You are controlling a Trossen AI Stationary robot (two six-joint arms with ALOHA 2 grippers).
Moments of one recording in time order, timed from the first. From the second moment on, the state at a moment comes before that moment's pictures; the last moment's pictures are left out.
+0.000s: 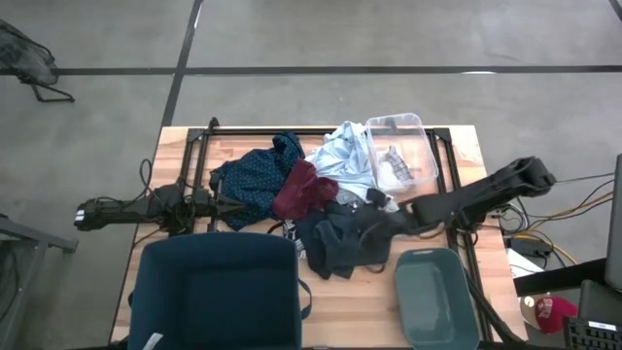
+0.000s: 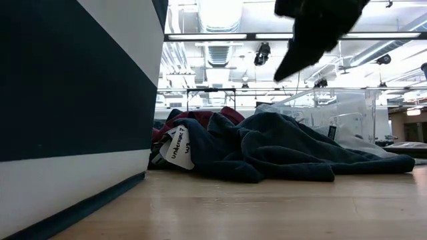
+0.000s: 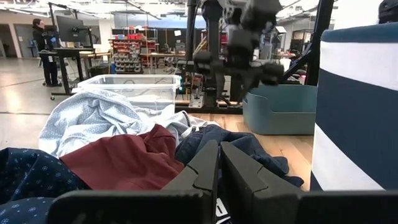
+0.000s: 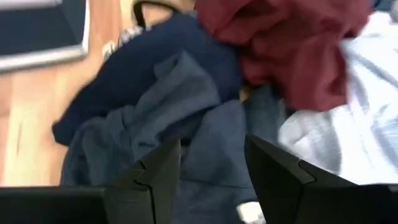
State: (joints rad) left arm 0.01 0.03 0.01 0.02 -0.02 -0.02; right arm 0.28 1.42 0.93 -0.41 0.39 0.34
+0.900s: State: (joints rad) left arm 0.01 0.03 0.01 0.02 -0.02 -0.02; right arm 0.33 1.81 1.04 -0.41 0.39 0.43
